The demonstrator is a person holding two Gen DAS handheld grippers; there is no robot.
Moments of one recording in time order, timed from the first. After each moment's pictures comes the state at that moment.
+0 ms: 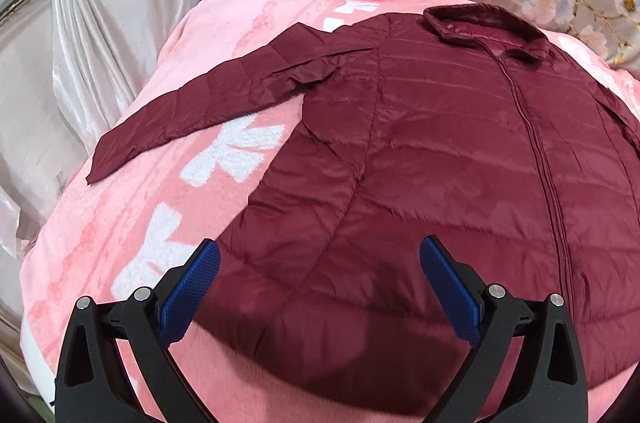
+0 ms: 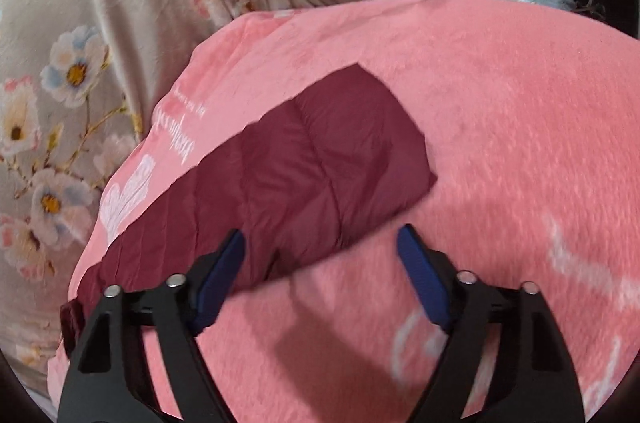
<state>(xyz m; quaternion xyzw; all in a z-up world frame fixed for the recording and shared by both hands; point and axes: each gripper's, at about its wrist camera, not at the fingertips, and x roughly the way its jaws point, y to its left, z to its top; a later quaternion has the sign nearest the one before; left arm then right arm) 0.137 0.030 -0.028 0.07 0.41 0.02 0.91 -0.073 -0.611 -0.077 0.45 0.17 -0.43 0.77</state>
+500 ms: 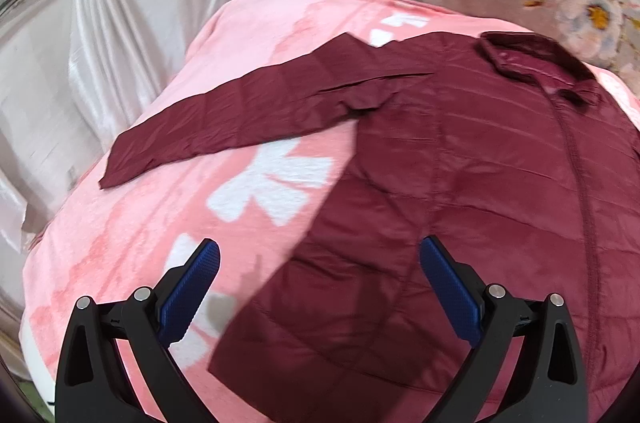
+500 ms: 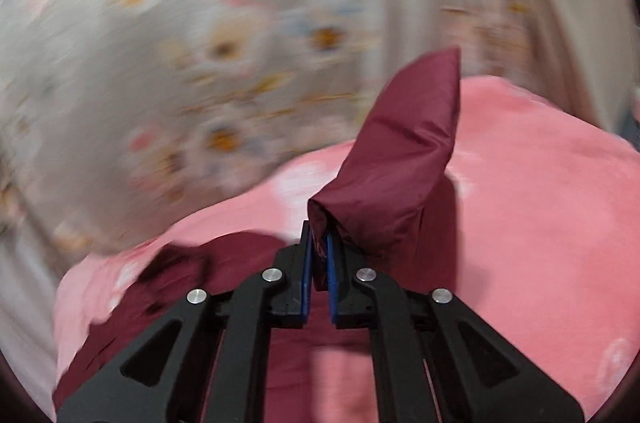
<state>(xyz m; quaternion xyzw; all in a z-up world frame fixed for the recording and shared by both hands) 0.182 0.065 -0.023 0.04 0.41 0.08 0.91 0.090 -0.427 0.078 0.23 0.13 -0.15 0.95</state>
